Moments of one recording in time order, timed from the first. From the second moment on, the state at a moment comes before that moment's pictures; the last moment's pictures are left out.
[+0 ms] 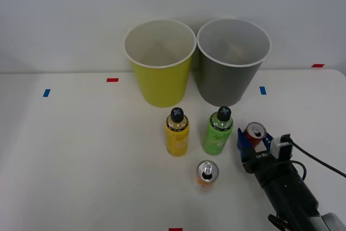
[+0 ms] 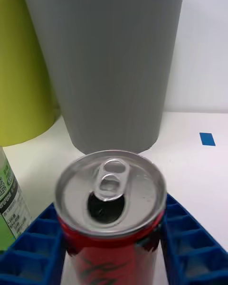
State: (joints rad) arm 0.28 -0.20 0.11 -1.63 0.53 -0.32 0.87
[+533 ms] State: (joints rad) arm 0.28 -0.19 0.12 -1.63 0.52 -0.33 0.87
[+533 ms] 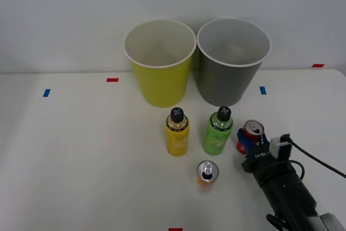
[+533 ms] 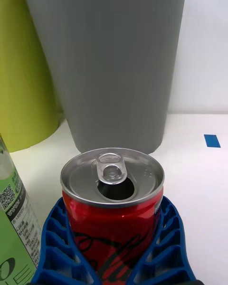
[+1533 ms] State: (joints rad) arm 0.32 -0.32 0.12 -1.75 0.26 -0.51 0.83
